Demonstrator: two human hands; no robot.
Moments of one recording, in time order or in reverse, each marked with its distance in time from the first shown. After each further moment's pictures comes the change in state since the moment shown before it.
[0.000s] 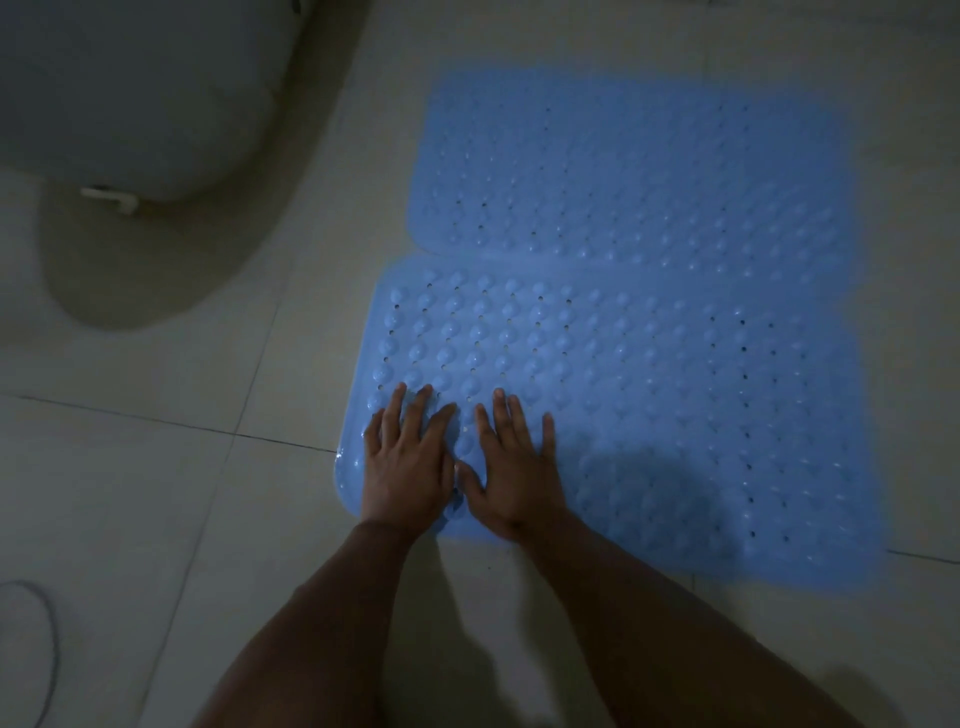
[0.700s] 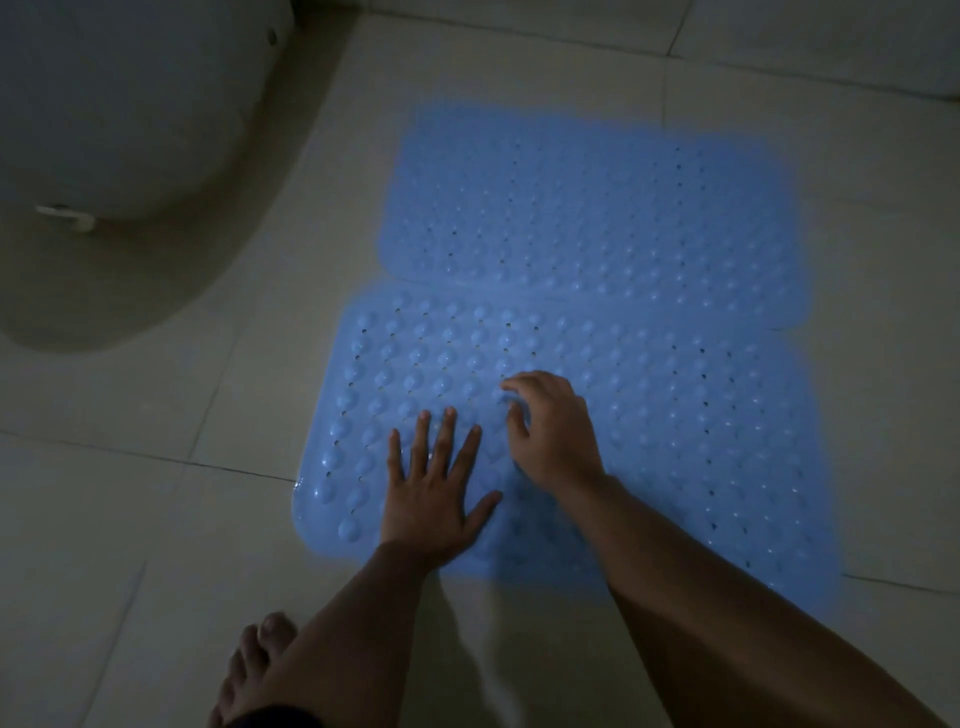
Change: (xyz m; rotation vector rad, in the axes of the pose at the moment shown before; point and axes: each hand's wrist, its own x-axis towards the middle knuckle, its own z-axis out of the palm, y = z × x) left_hand 0.015 0.051 0.036 0.138 -0.095 0.104; right_hand 0.040 0.062 -0.083 0.286 0.462 0.025
